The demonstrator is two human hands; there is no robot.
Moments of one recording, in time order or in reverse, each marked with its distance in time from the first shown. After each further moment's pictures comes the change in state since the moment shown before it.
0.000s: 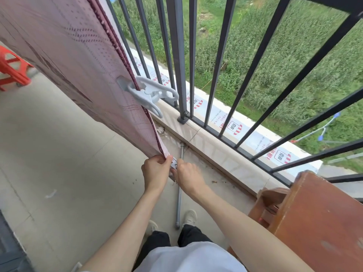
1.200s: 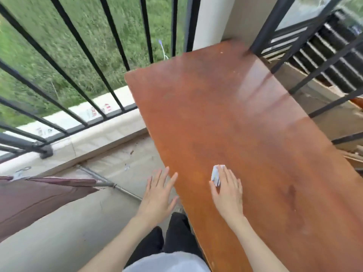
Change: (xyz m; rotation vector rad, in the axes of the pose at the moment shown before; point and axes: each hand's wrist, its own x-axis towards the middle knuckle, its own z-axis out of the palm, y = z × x) left_hand -0.251 -0.143 0.032 0.934 -1.191 1.521; right_hand -0.442 0.006 0.175 0.350 0.692 1.403
